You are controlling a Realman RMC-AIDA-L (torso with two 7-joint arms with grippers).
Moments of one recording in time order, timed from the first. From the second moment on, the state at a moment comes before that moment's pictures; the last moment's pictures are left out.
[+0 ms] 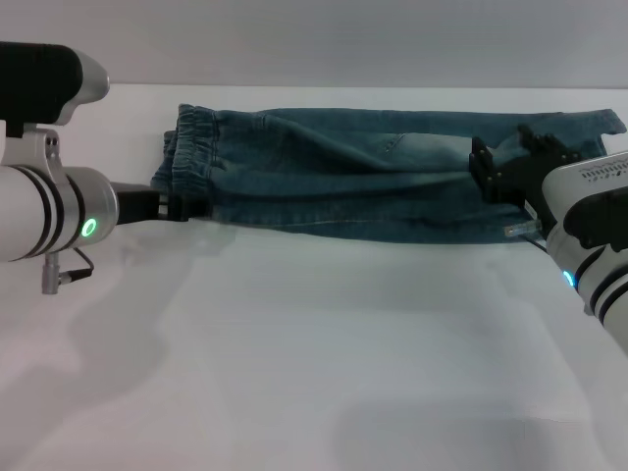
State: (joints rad) left arm -0.39 -1.73 -1.01 -1.51 -0.33 0.75 2.49; right arm 0.25 2.08 -2.13 -0.89 1.00 -0.45 -0.56
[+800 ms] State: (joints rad) left arm -0.36 -1.85 -1.07 -1.44 -0.18 0.64 2.57; right arm 0.24 2.08 -2.16 -0.89 1.00 -0.43 -0.56
